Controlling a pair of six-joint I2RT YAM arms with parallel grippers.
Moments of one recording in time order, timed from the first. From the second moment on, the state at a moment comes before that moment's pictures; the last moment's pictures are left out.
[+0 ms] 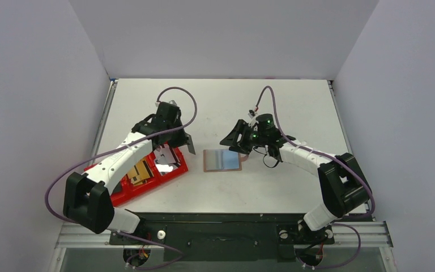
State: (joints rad) left arm -0.46 1.43 1.13 -0.60 0.03 -0.77; right arm 0.48 1.56 0.86 0.09 -0.49 0.91
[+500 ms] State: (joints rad) left arm -0.35 1.21 1.15 -0.87 -0.21 -0.70; right arm 0.49 1.60 0.90 0.03 -0.48 0.87
